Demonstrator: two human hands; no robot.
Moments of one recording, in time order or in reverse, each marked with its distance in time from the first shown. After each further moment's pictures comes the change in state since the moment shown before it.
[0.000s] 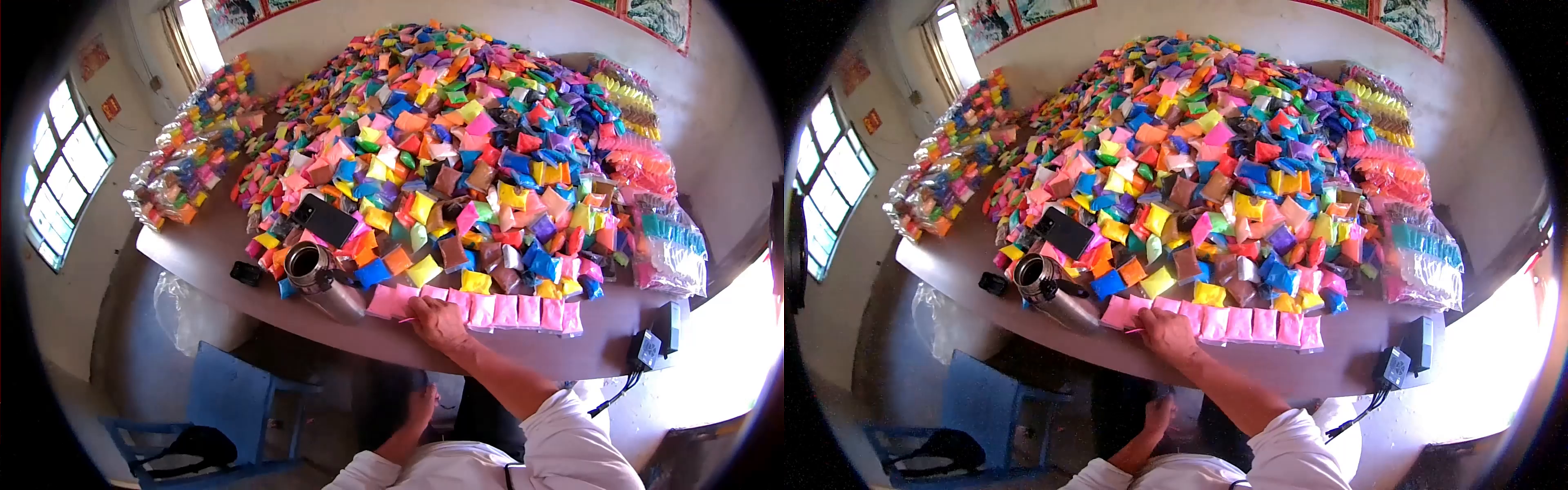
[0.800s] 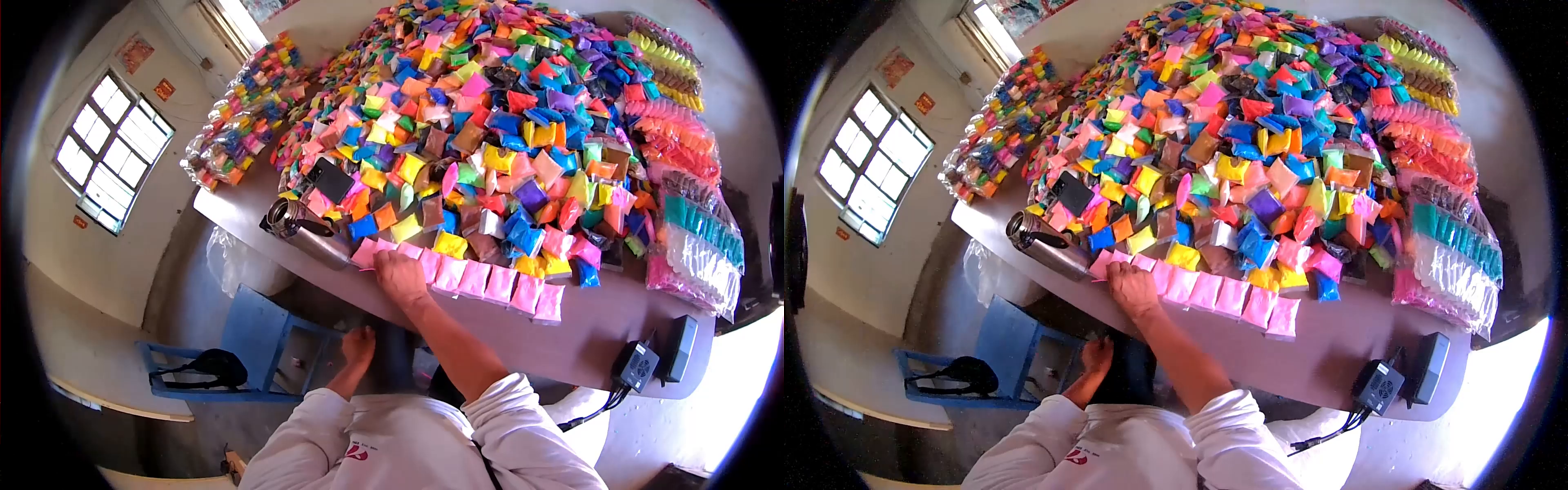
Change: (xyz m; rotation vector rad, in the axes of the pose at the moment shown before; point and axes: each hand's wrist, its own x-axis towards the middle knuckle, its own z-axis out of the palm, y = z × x) left_hand -0.006 0.064 -0.058 0.942 0.670 0.169; right_hand -0.002 0.010 0.012 0.169 0.069 0.025
